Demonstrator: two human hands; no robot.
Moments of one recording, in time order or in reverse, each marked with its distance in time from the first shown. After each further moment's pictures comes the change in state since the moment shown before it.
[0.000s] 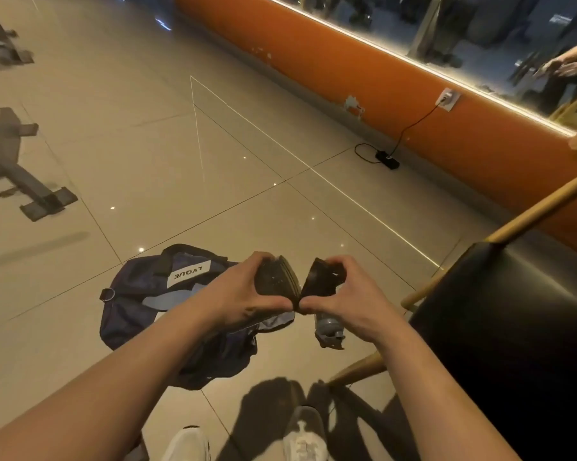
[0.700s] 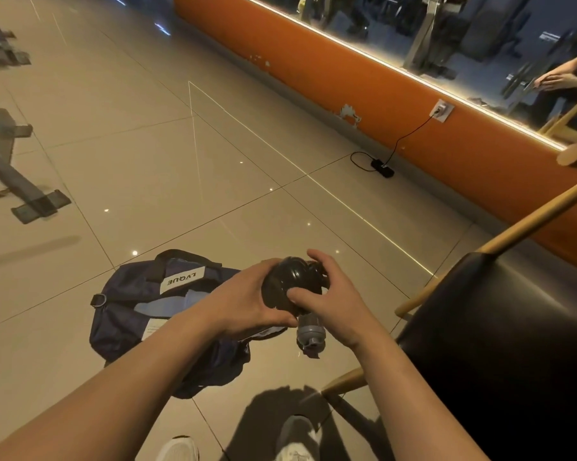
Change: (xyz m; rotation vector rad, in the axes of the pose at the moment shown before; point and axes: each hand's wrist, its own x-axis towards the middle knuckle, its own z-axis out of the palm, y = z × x) left_hand 0.009 0.016 0.007 -0.027 0.001 0.165; right_hand 0.001 -0.017 0.012 0.270 -0.032 -0.102
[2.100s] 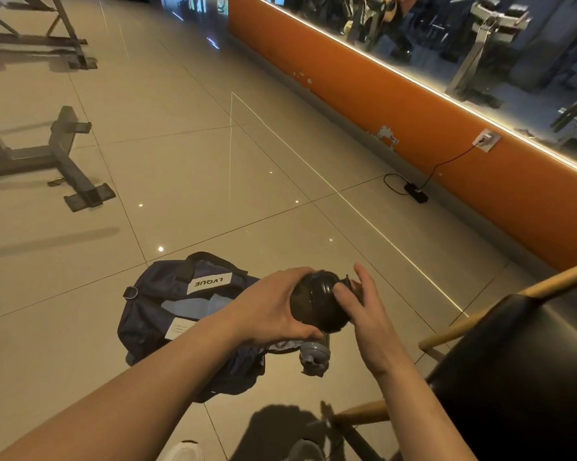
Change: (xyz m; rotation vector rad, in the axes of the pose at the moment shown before) left_hand 0.002 -0.009 -0.011 0.105 0.095 0.106; right_hand 0.008 0.001 0.009 0.098 0.043 -0.040
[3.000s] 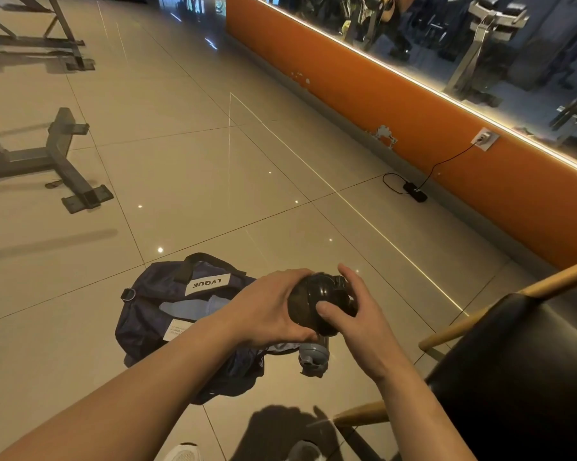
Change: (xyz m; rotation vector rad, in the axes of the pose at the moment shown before) left_hand 0.001 0.001 0.000 0.039 0.001 0.006; right_hand -0.001 0.000 -0.001 -0.110 -0.033 0.008
